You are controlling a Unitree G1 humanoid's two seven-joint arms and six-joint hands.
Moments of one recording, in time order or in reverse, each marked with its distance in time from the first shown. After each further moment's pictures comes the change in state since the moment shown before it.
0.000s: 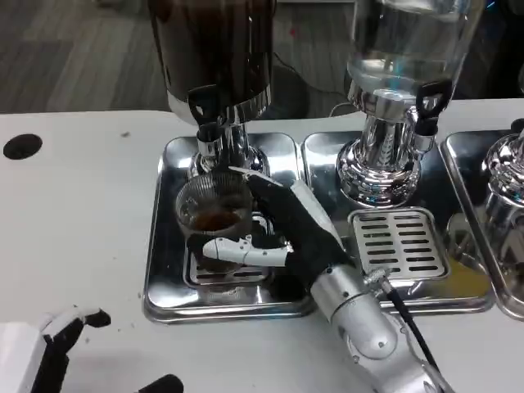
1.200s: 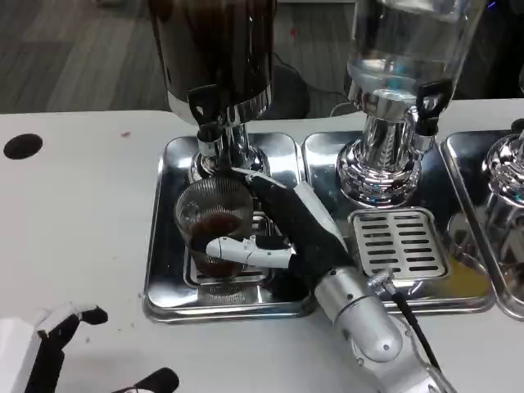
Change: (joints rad) left arm -0.008 -0.001 0.015 0.001 -0.016 -0.004 0.003; right arm 0.021 -0.011 0.002 -0.032 -0.002 0.006 0.012
